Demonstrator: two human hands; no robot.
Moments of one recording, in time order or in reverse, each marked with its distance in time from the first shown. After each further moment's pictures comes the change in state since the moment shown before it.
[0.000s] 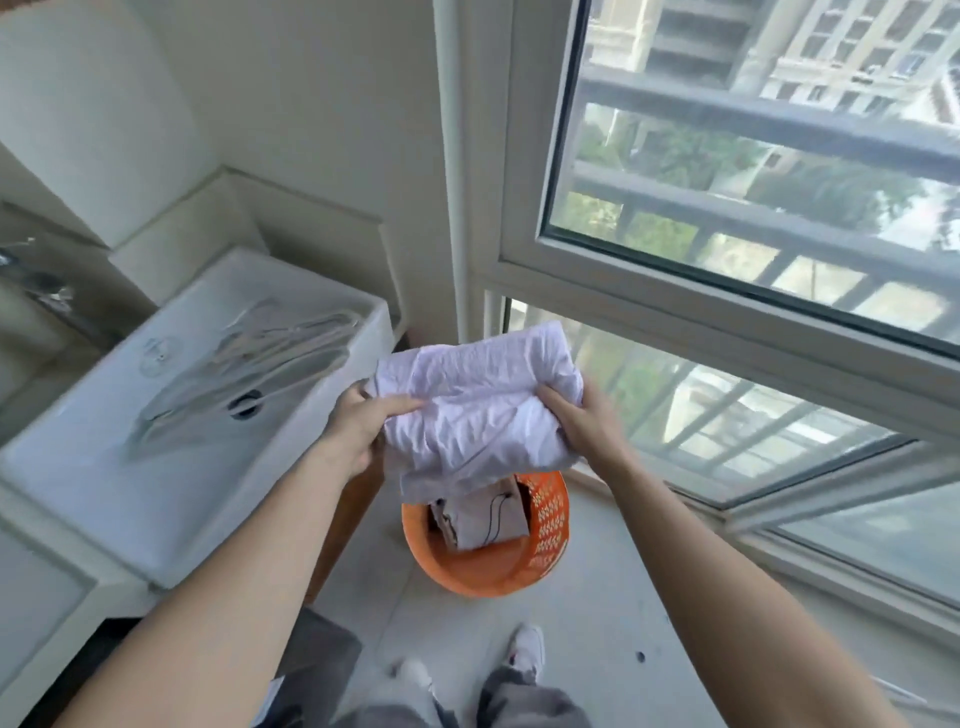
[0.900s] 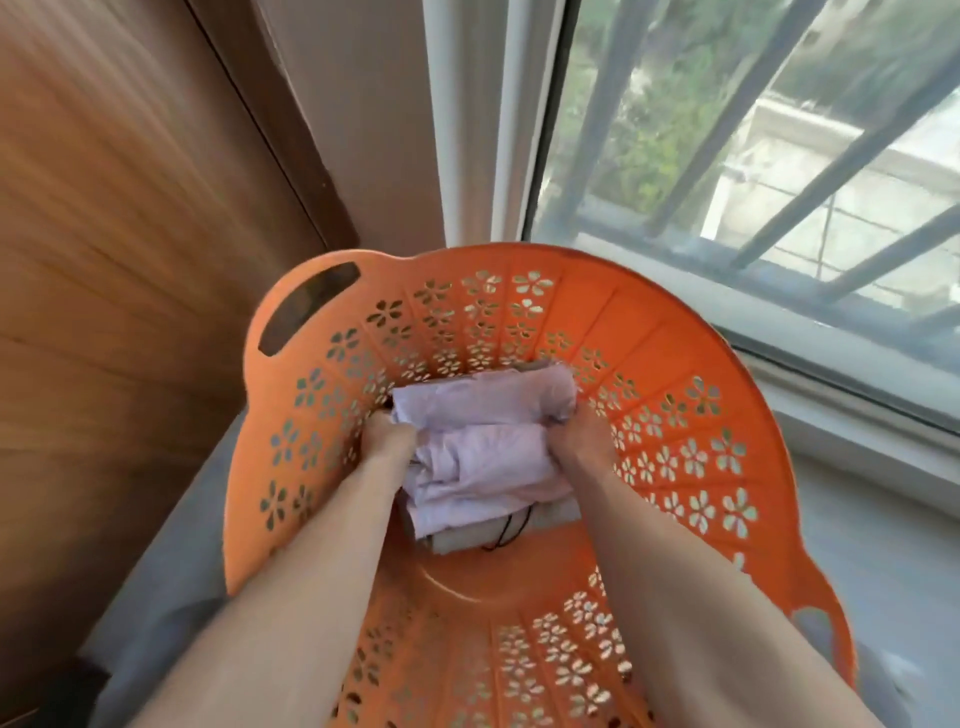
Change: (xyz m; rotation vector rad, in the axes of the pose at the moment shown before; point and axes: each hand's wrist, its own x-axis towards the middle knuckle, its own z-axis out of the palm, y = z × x) left_hand 0.528 -0.633 0.003 0.432 0.275 -0.278; right_hand 0.290 0.690 0.256 -0.612 0.049 0.523
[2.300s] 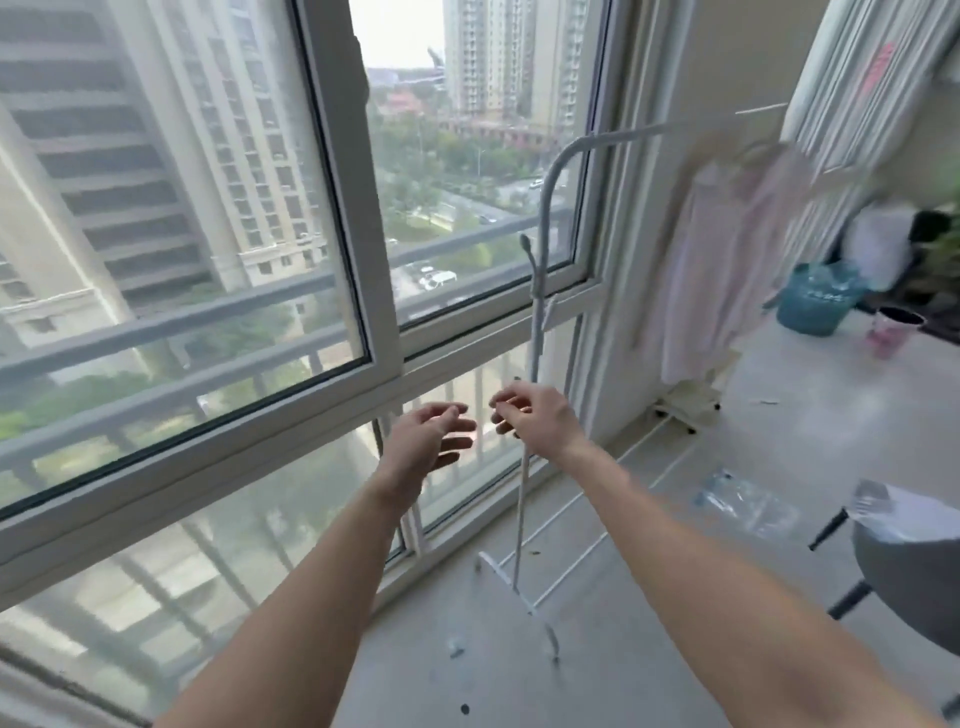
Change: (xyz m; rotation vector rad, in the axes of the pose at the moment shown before) left_hand -1.101 0.348 -0.026 0.279 -1.289 0.861; right_hand -0.779 0.240 -0.825 0.716 0.830 -0.184
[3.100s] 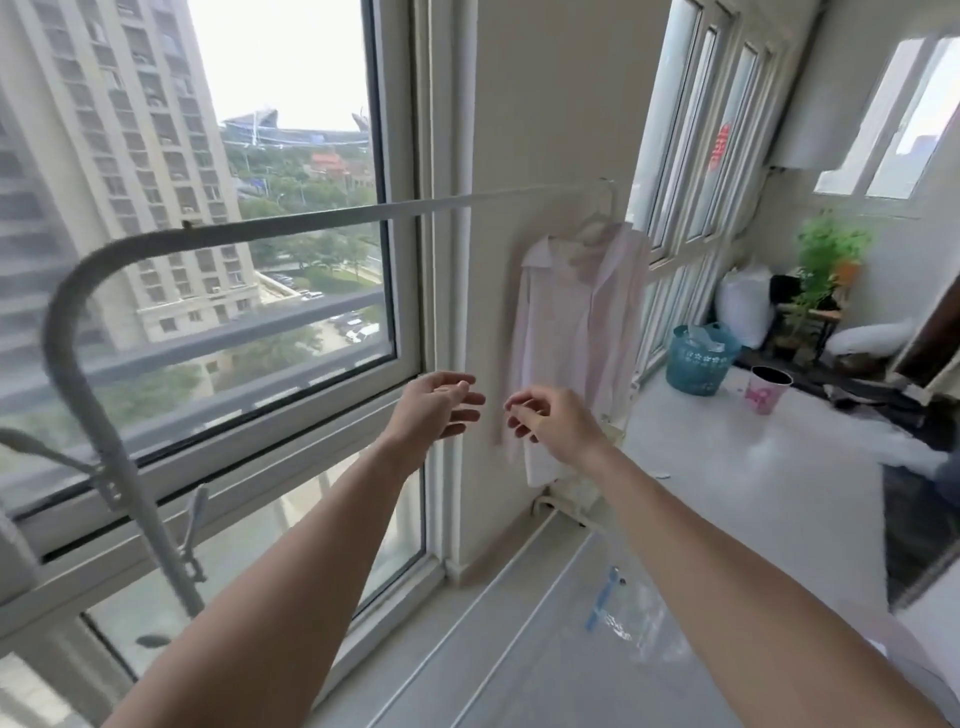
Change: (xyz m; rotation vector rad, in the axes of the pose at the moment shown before) left_hand 0.356 0.111 0.441 0.054 -0.213 0.183; right_hand 0.236 0.210 -0.440 -0.070 0.214 0.018
